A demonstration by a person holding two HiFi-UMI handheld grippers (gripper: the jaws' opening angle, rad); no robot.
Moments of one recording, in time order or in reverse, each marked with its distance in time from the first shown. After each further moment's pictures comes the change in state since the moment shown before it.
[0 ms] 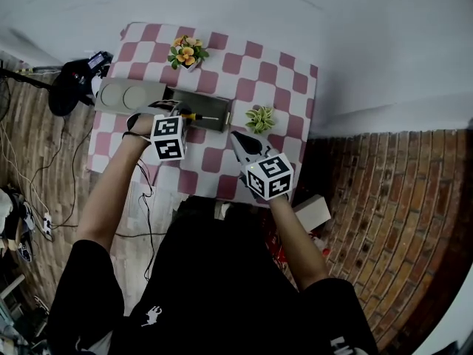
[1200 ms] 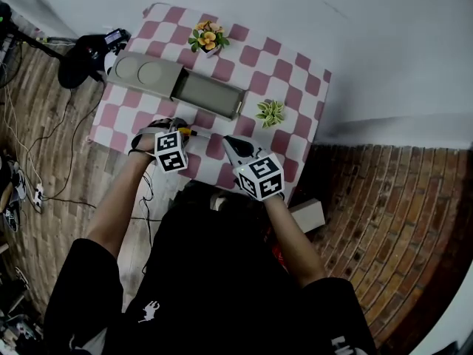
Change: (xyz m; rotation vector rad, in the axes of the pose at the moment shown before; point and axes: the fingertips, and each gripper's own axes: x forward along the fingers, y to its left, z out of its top) left arm 0.022 -0.113 -0.043 -0.296 0.068 -0.011; right arm 0.005 0.058 -0.042 -0.106 0.127 0.147
